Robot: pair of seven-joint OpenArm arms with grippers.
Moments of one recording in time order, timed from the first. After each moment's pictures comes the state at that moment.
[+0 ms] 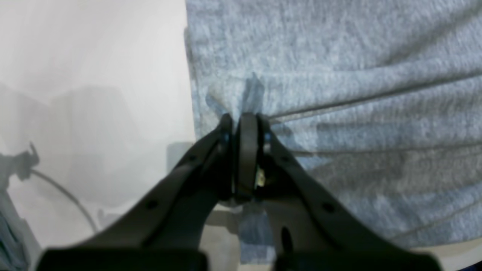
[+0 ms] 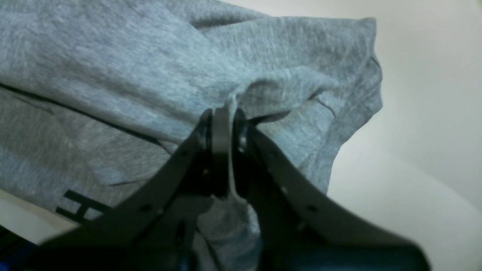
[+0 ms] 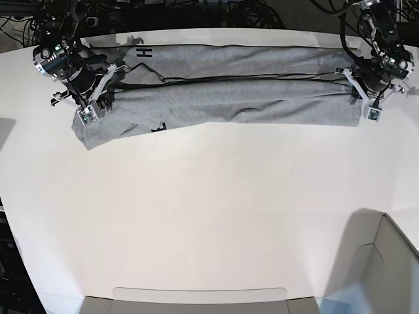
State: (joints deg) left arm 16.9 -16.2 -33.7 99.5 -12.8 -35.6 61.3; right arm -19.8 10.3 19.4 113.8 14.3 36.9 -56.3
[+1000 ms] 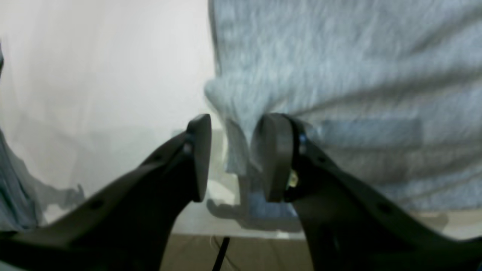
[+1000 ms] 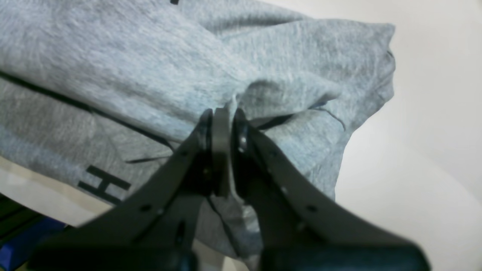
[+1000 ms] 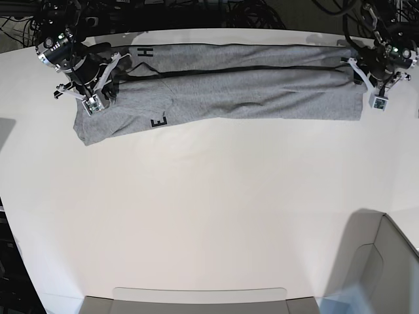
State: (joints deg) left arm 20.2 -15.0 -37.3 103.0 -12.8 -35.4 65.7; right arm -24.0 10.2 18.0 118.1 14.1 36.9 -56.3
